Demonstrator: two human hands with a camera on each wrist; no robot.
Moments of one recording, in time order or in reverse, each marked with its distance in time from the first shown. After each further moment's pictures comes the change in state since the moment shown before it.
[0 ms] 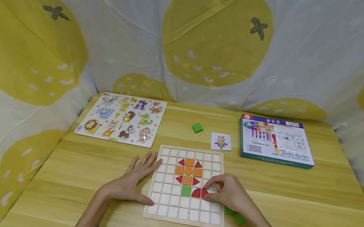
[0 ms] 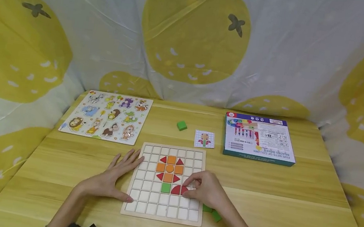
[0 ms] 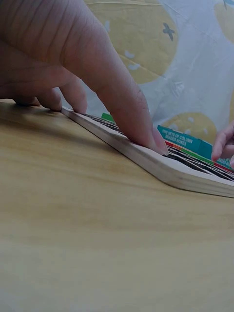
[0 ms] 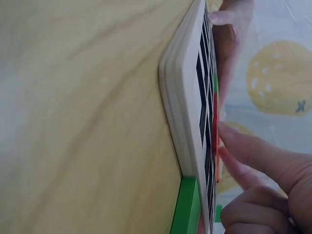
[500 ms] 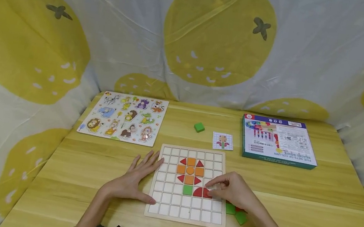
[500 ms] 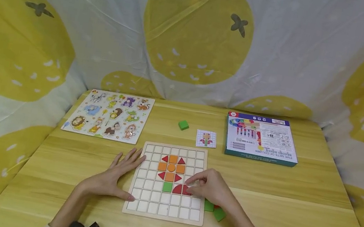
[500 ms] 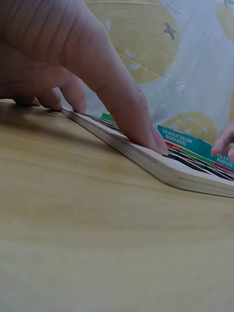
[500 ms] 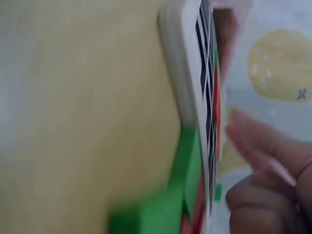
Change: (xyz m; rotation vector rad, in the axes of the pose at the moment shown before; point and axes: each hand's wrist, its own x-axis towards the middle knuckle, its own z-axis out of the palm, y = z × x) left_hand 0.000 0.001 0.000 0.016 -0.002 0.004; right_hand -0.001 0.004 -0.016 0.030 -0.046 -0.001
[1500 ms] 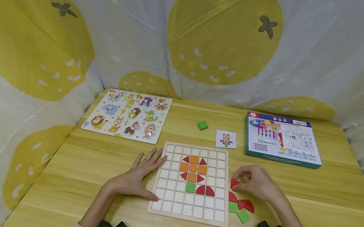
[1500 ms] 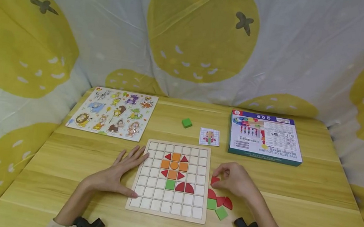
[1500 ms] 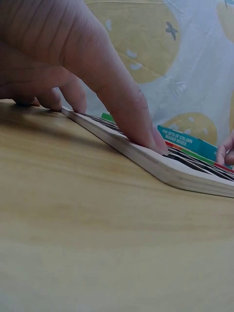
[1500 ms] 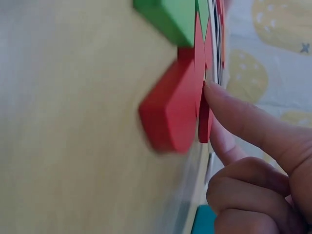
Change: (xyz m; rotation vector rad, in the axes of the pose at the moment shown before) left_hand 0.001 0.000 -0.001 0.041 -0.007 -0.015; right_hand -0.006 0.024 -0.048 -0.130 0.042 0.056
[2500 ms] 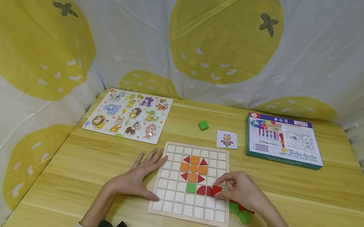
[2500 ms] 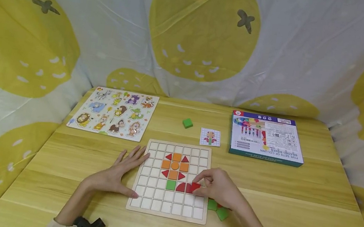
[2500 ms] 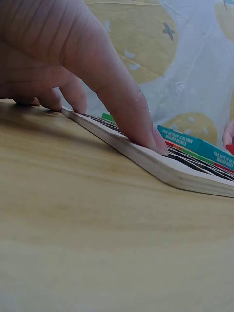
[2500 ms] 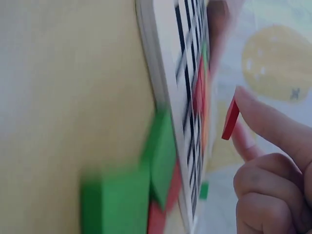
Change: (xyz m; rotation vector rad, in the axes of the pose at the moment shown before) left_hand 0.000 -0.001 0.000 0.001 -0.001 -0.005; right_hand -0.007 -0.037 0.034 0.074 -0.081 -0.104
